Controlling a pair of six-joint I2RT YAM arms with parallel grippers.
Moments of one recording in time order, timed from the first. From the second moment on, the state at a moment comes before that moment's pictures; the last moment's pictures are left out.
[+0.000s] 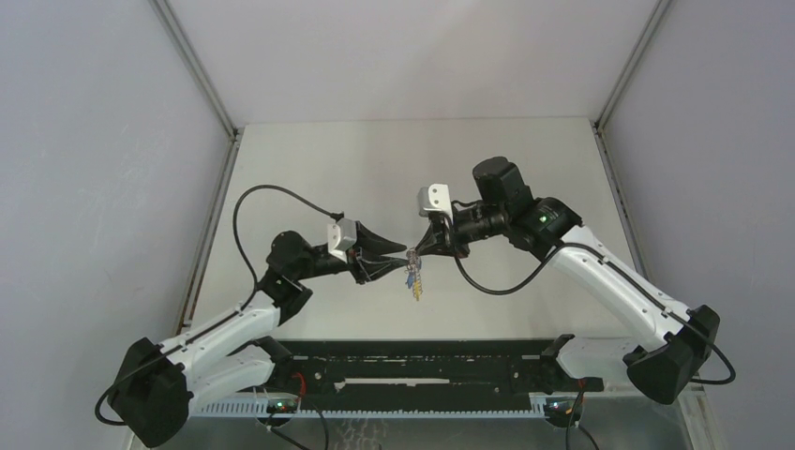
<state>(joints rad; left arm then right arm) -0.63 0.96 0.45 0.73 0.80 -0.18 0.69 1.23 1.25 -0.66 -0.84 -0.54</state>
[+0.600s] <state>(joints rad) -0.67 0.97 0.51 0.51 0.78 -0.08 0.78 1.27 1.31 -0.78 -0.67 -0.57</state>
